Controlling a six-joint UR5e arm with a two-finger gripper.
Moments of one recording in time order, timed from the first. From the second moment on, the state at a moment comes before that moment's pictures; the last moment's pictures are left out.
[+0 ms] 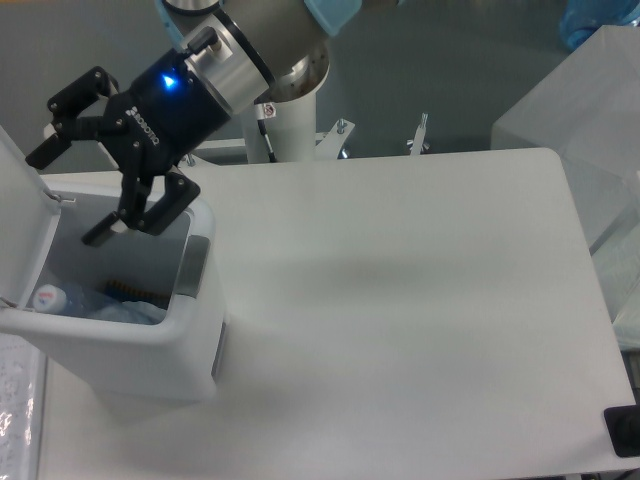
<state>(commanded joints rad) 2.43 -1.73 -1.53 -0.89 0.41 0.78</state>
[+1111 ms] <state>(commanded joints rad) 2.70 -1.98 -1.38 -0.89 0.84 0.87</state>
